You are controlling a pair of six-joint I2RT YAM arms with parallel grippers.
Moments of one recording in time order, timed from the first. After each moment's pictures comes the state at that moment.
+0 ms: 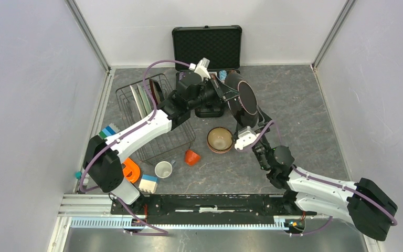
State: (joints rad) left arm -0.74 1.58 1.34 0.07 0.19 -1.04; right arm 0.89 0.96 0.26 1.08 0.45 -0.90
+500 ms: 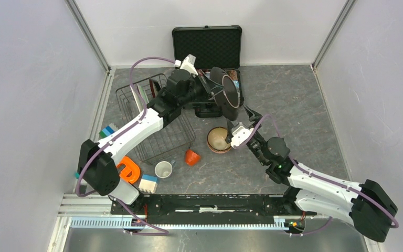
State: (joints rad) left arm -0.65 1.53 1.32 0.01 0.14 -0.96; right arm 0.86 0.96 0.39 0.78 0.26 -0.76
